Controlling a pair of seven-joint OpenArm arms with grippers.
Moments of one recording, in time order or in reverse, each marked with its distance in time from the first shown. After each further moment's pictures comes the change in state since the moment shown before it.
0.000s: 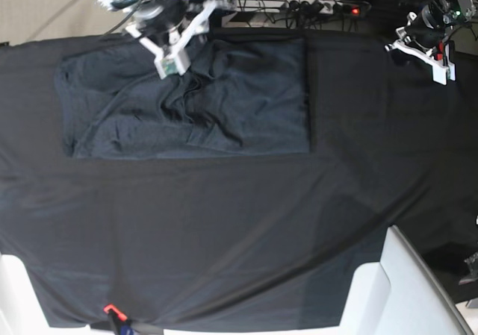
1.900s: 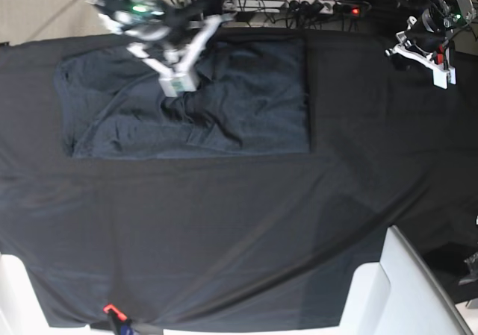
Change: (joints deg) left arm -1.1 0.0 0.0 -0.9 -0.2 0.0 0.0; right arm 4.2 2.5 3.4 0.3 1.0 -0.2 -3.0
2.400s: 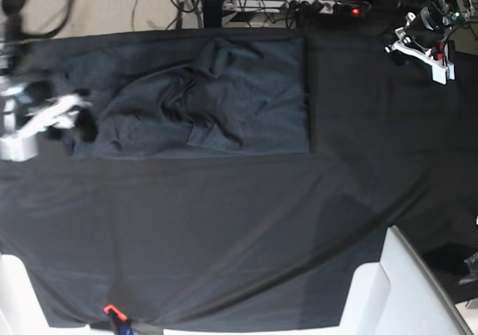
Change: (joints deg) left arm 0.0 0.0 -0.2 -1.3 0.1 0.0 0.0; right arm -1.5 -0.9 54.5 -4.4 25.0 36.6 -3.1
